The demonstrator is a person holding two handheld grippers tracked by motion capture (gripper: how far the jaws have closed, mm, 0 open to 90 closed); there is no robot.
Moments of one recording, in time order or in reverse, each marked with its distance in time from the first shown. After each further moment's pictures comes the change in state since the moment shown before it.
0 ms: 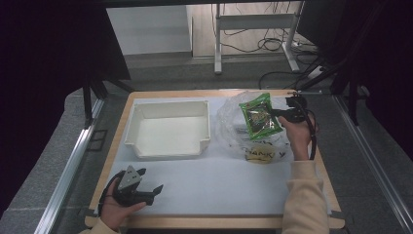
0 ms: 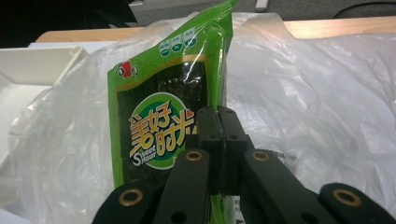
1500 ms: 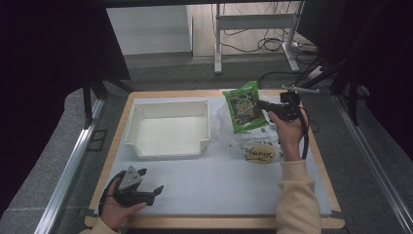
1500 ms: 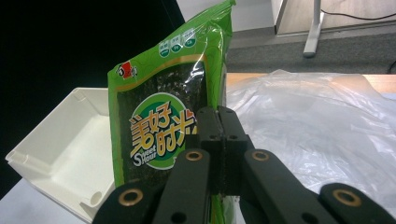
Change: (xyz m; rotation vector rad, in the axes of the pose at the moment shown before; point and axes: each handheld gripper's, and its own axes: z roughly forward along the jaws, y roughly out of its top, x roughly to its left) left arm -0.001 0.000 0.001 0.003 -0.008 0.007; right arm 0.048 0.009 -0.019 -0.164 0.185 -0.025
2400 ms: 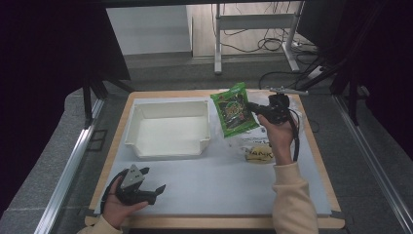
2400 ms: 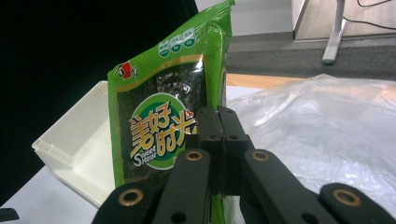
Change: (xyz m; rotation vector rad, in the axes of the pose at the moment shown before) left arm -0.001 0.006 0.006 -0.008 -0.033 0.021; right arm 0.033 -0.006 0.005 -0.002 0.050 -0.043
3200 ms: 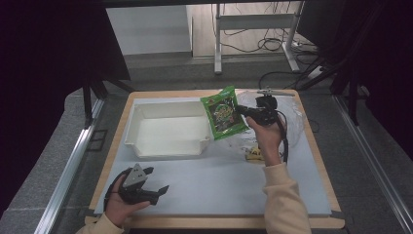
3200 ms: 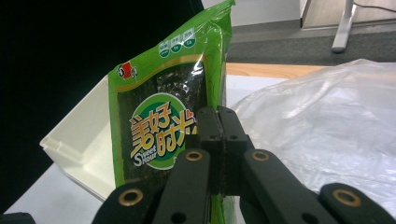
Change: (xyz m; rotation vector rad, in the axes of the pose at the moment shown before) left arm -0.001 0.003 0.004 -0.005 -0.055 0.021; right arm 0.025 -0.004 0.021 0.036 0.012 0.021
